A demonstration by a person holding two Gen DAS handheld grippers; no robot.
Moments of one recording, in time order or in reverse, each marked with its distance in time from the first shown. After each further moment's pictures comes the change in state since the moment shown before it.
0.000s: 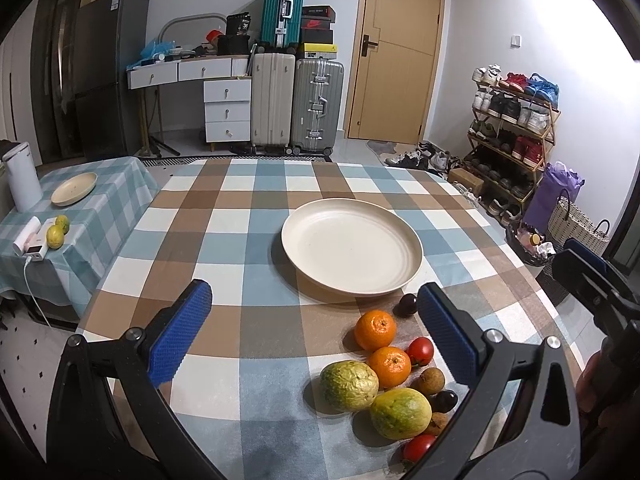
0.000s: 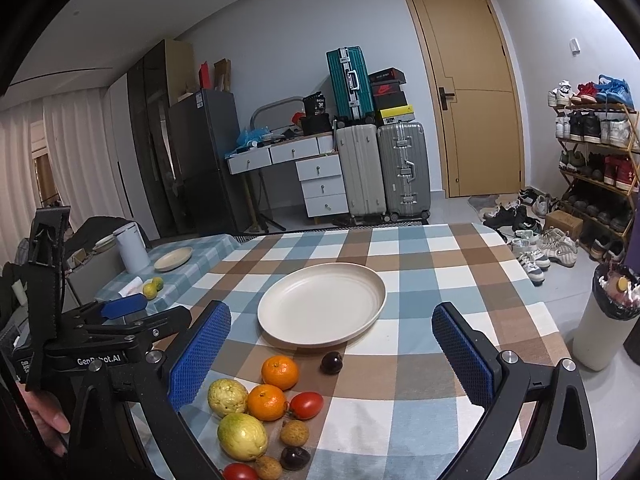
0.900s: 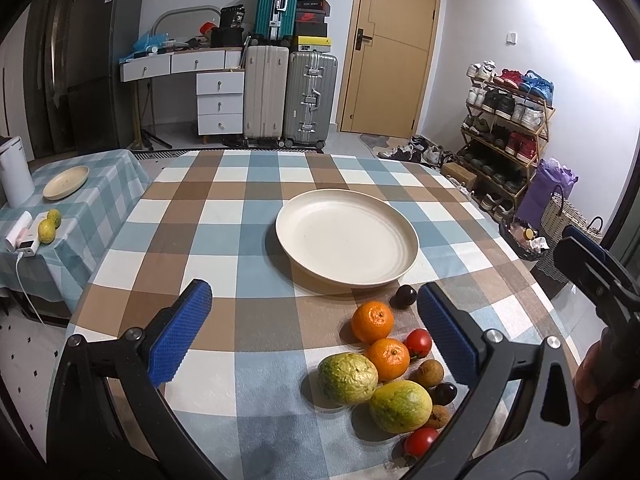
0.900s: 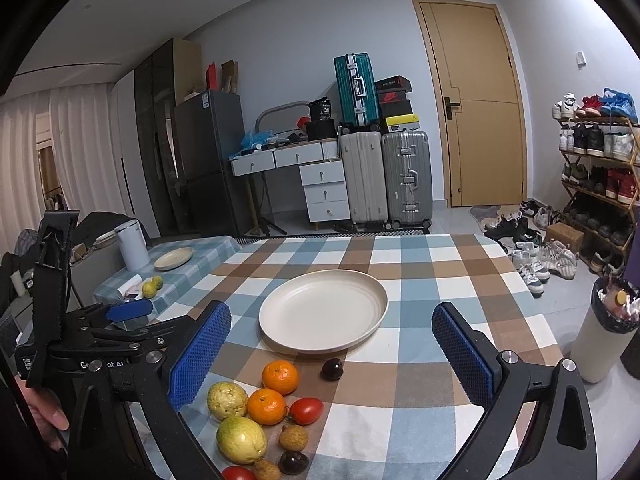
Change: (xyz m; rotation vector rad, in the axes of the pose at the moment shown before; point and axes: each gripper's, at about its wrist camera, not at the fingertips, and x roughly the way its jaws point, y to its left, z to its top) left arm 0.012 0.005 -0.005 -0.001 0.027 -0.030; right arm -0.002 0.005 0.001 -0.039 -0.021 -0.001
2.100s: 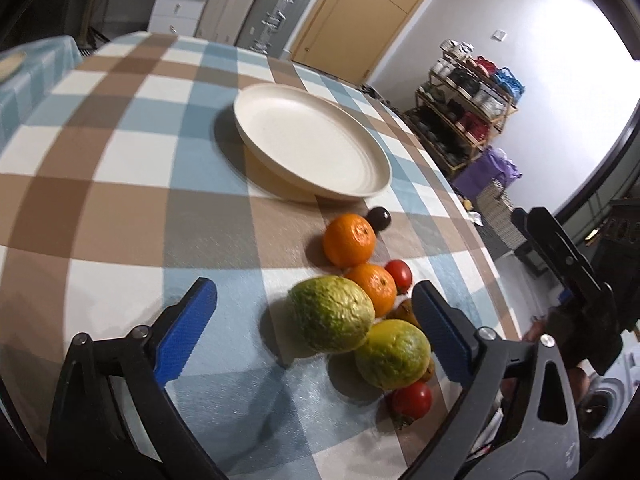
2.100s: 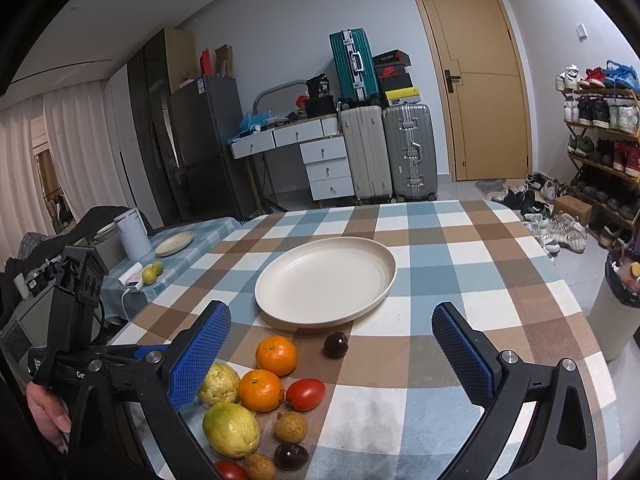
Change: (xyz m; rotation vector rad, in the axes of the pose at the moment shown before) left arm 0.084 0.042 -0.054 -0.204 0.298 -0.350; right arm 0.035 -0.009 -0.023 0.050 0.085 0.028
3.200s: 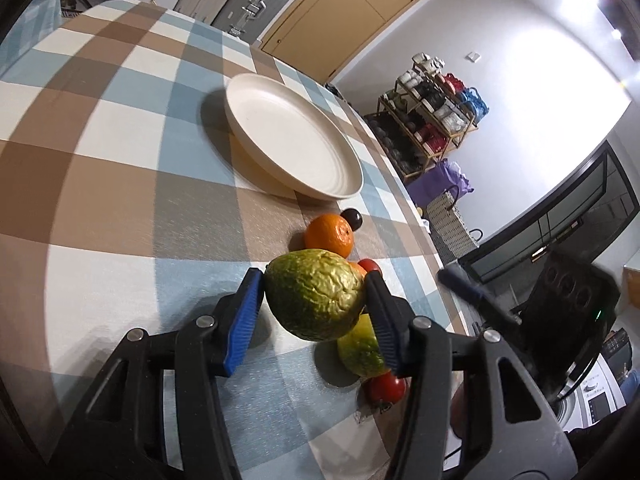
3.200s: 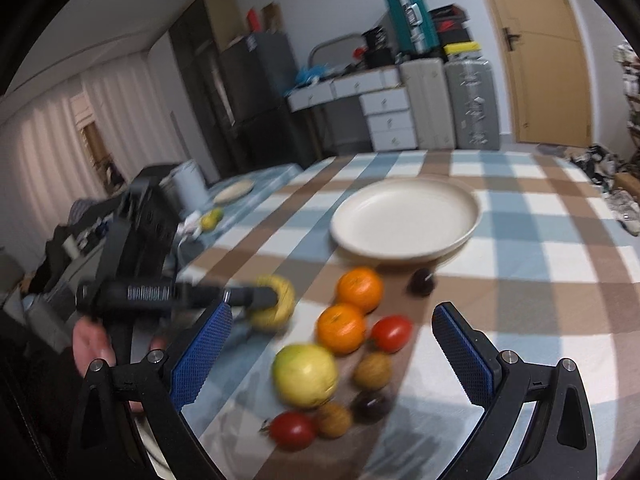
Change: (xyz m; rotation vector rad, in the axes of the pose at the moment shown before) left arm 0.006 0.040 0.019 -0.091 0.001 -0.209; right arm 0.013 0.039 -0.035 -0.047 0.197 0.243
